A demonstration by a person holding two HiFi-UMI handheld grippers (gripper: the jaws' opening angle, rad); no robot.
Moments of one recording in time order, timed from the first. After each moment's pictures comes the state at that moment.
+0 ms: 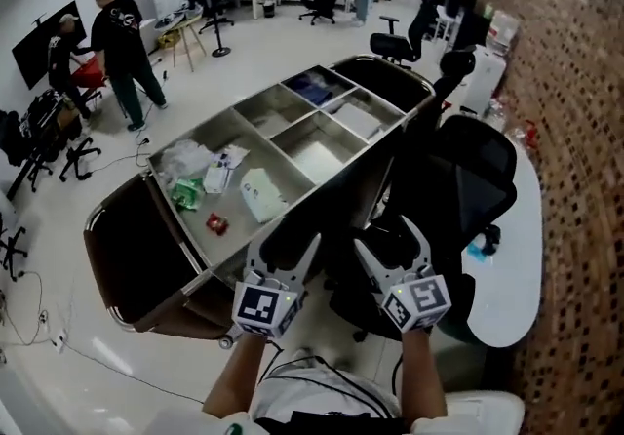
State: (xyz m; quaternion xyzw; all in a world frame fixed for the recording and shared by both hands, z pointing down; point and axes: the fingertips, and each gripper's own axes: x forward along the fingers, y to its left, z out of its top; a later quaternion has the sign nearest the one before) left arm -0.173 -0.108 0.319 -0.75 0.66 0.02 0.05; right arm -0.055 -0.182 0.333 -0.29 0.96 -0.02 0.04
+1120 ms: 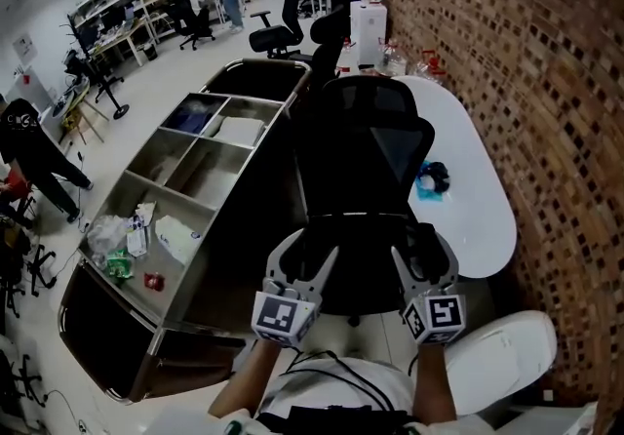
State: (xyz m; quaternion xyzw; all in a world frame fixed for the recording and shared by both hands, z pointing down) left arm 0.040 -0.159 0.359 -0.89 0.46 0.02 0.02; right arm 0.219 -0.157 0.377 -0.60 0.80 0.00 0.02
